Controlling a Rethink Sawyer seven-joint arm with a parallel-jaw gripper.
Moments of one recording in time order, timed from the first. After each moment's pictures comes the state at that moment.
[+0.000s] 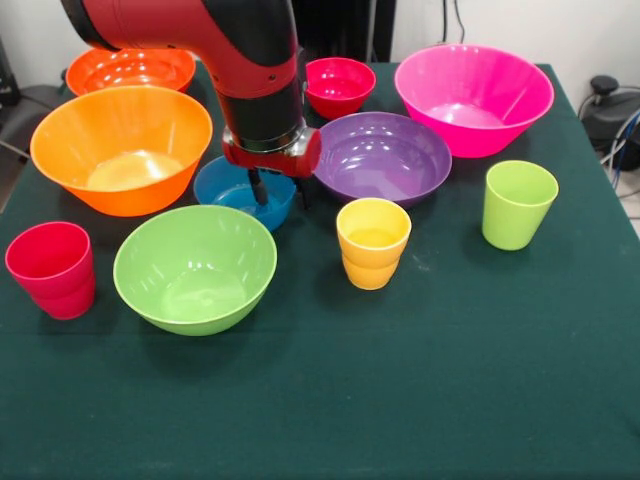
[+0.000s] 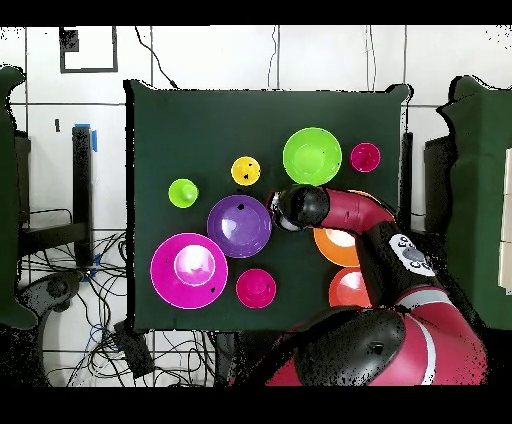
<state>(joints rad) -0.60 -0.37 0.29 1.55 -0.34 0.56 1.96</state>
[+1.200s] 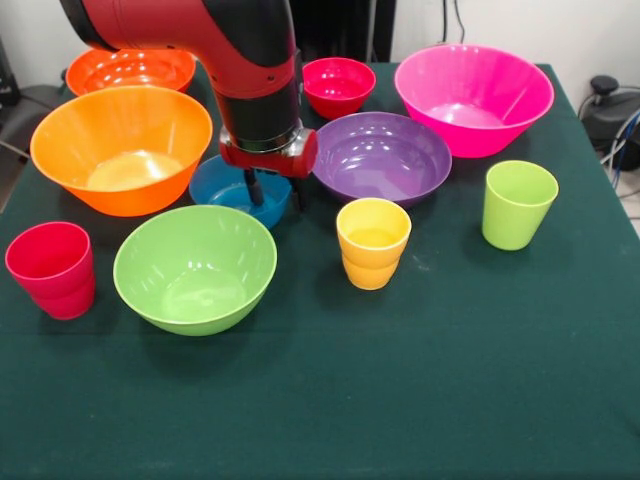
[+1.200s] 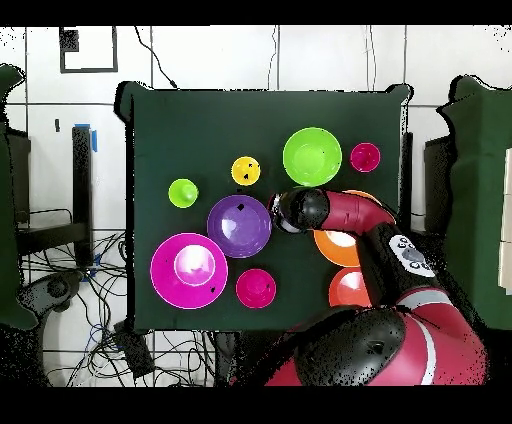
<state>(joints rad) -0.60 -0.37 0.28 1.55 -0.36 0.54 1.96</state>
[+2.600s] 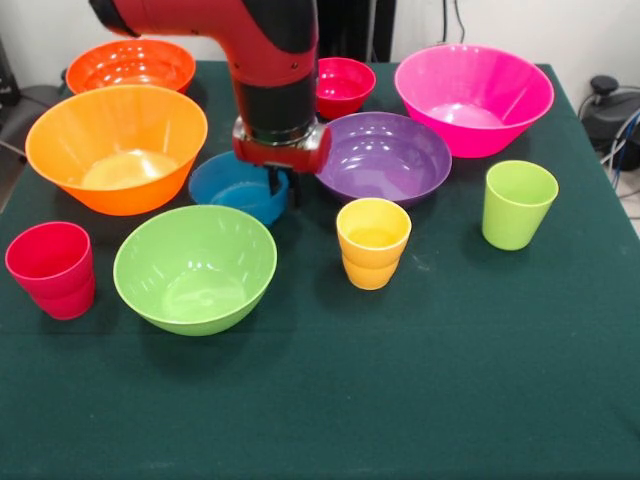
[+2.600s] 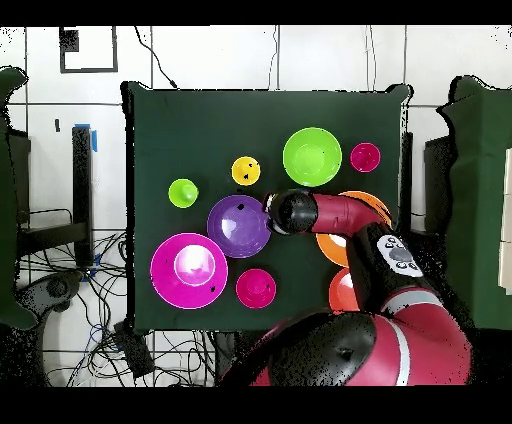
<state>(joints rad) -0.54 -0.42 0.24 1.60 -0.36 0.46 1.96</state>
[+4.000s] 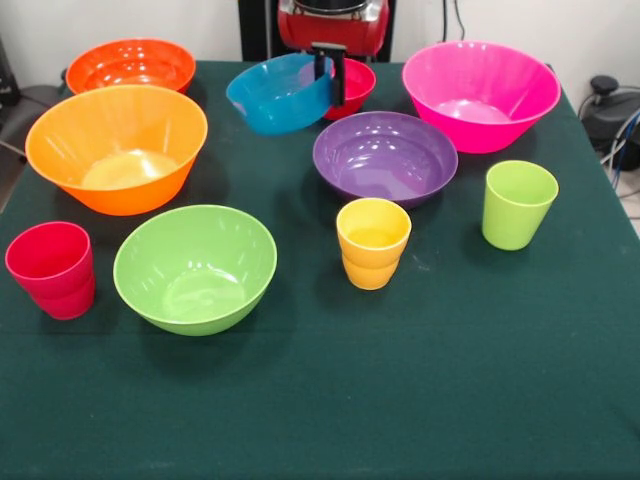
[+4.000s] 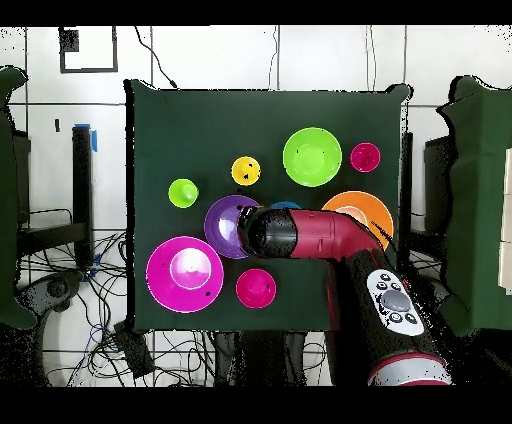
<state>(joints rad) -0.47 -0.74 0.24 1.85 -0.27 0.50 1.96</state>
